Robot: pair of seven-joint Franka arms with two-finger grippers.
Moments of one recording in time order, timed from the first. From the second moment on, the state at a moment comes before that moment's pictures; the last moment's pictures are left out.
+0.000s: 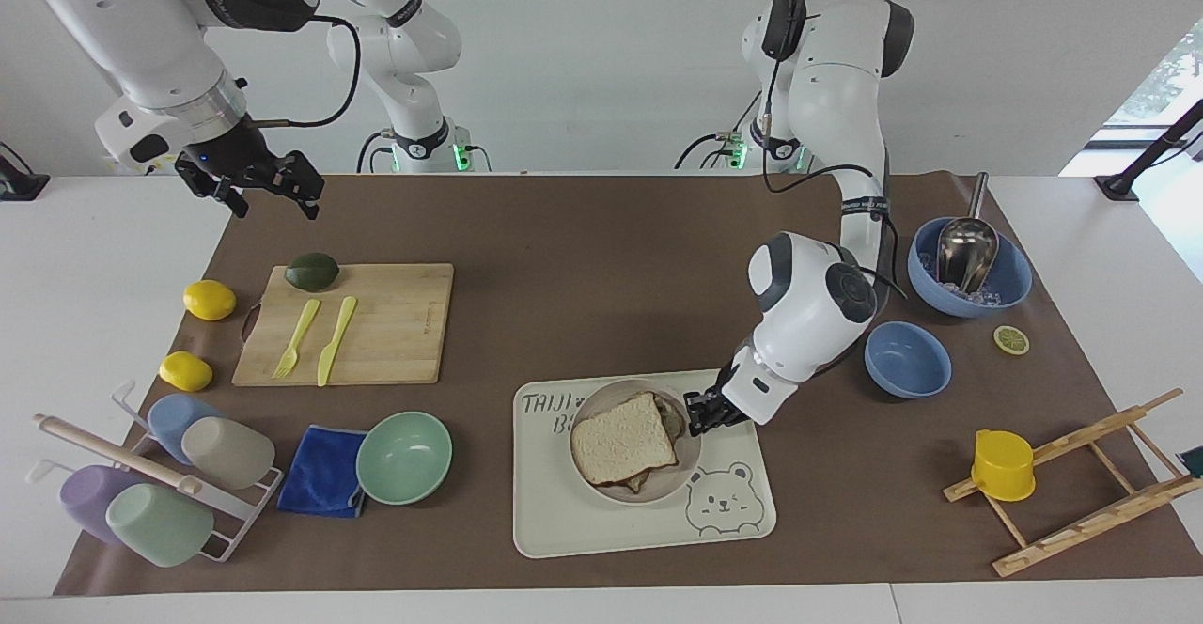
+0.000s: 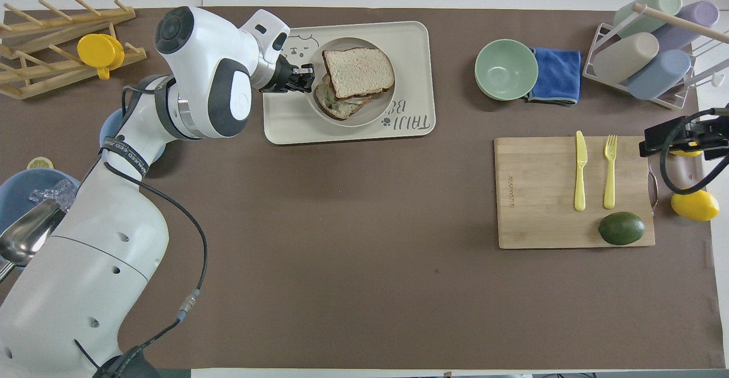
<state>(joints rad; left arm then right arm) -0.36 0.69 -0.03 -1.38 -0.41 2.25 -0.18 0.06 -0.01 -0.13 -1.63 0.01 1.55 0.00</state>
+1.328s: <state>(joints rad) -0.35 0.57 -0.01 -1.44 -0.41 2.12 -0.14 0.06 -0.01 -0.13 -1.63 0.01 1.55 0.00</state>
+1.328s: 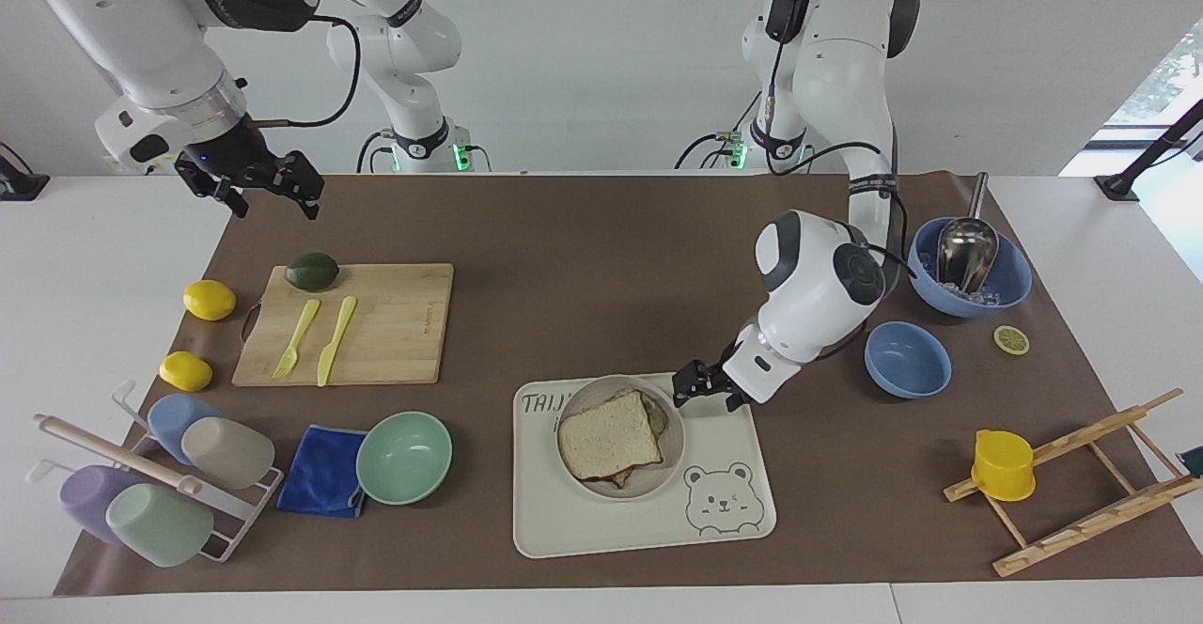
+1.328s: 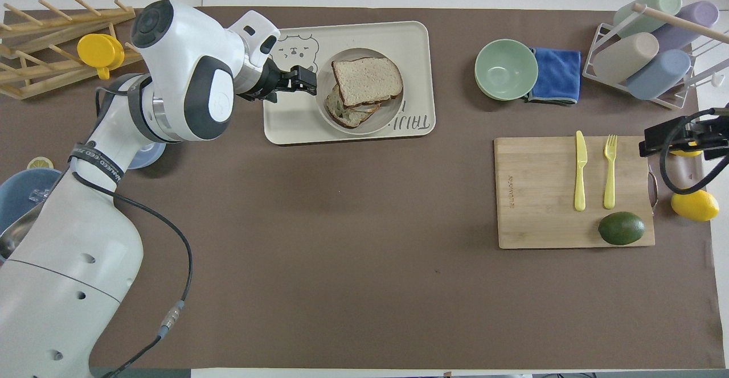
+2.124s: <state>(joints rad) -0.25 0.25 0.16 -1.44 -0.20 1.68 -0.14 0.06 -0.01 -0.13 -1.63 0.01 1.55 0.00</state>
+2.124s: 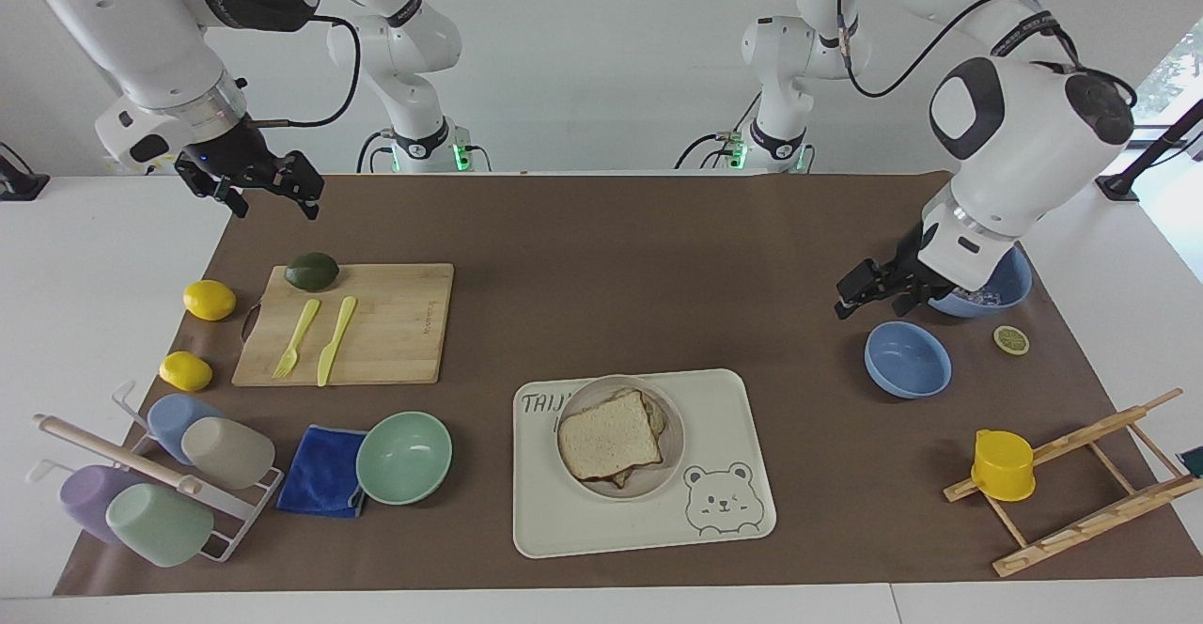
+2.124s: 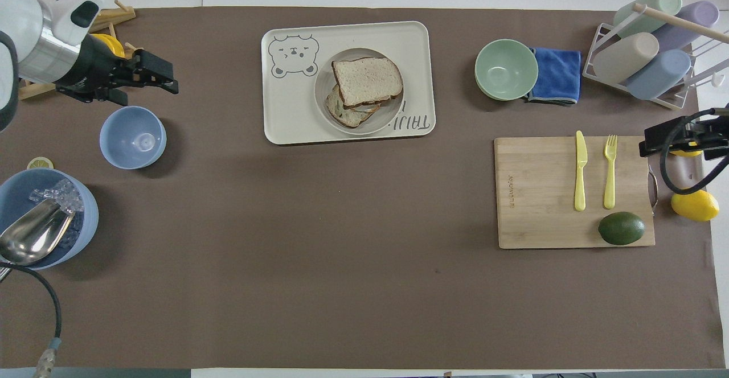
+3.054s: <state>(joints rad) -0.08 -0.04 -0.02 -1.59 -0.05 1.47 -0.11 0.06 -0.01 -0.13 -1.63 0.01 1.55 0.00</state>
